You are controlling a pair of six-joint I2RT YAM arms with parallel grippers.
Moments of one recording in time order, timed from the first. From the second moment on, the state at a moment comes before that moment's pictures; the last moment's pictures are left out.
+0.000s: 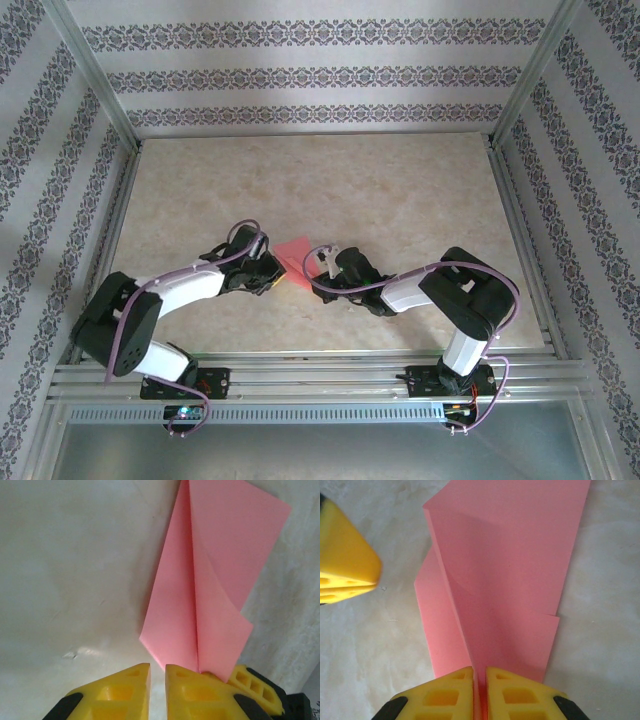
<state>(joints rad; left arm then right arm) -0.50 1.47 0.66 -0.17 0.26 -1.24 0.79 1.74 0.55 0.51 -0.21 0.42</state>
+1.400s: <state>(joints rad) -0.50 1.66 0.79 -0.16 0.29 -1.23 0.90 1.59 0.69 0.05 0.05 0.38</state>
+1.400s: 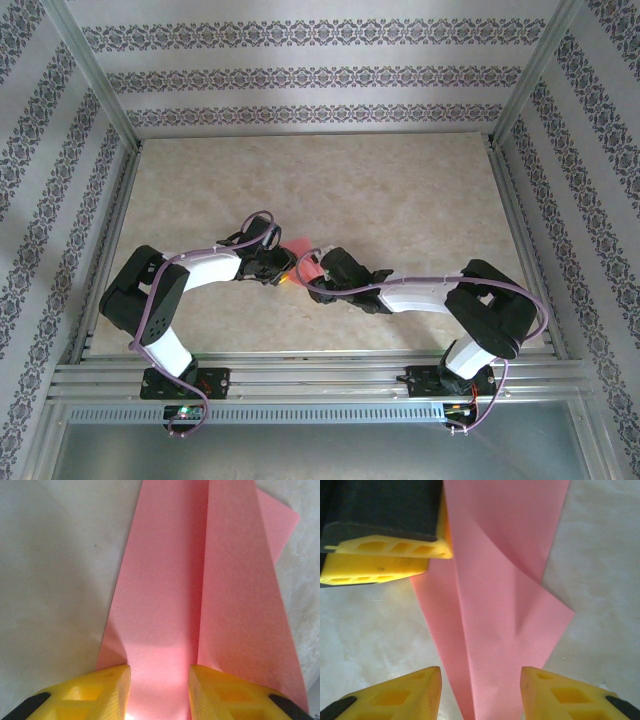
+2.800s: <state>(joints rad) -0.50 1.59 0.79 -0.19 0.27 -1.20 0.82 1.70 0.72 0.11 -0.12 0.53</state>
